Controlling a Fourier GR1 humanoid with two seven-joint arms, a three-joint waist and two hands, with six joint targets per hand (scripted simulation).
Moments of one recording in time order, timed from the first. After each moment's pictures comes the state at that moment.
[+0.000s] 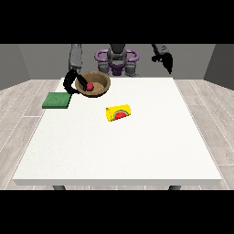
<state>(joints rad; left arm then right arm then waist) -0.35 0.15 0.05 -1.17 -0.03 0.02 -0.24 -0.59 -0.24 -0.12 -0.58 0.15 -0.41 0.06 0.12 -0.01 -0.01</state>
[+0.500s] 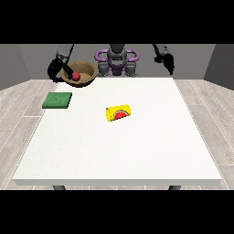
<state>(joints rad) -0.30 0.18 0.11 -1.14 -0.02 0.02 -0.26 -0.61 -0.34 -0.14 -0.69 0.11 -0.26 0.22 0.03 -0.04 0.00</state>
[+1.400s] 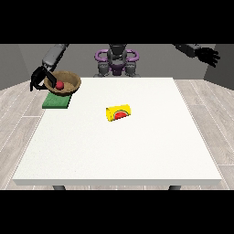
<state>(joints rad) -0.36 0.57 0.45 -1.04 0.26 -0.31 -0.37 -0.52 -0.55 -0.31 -0.70 0.02 -0.15 -0.01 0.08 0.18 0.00</state>
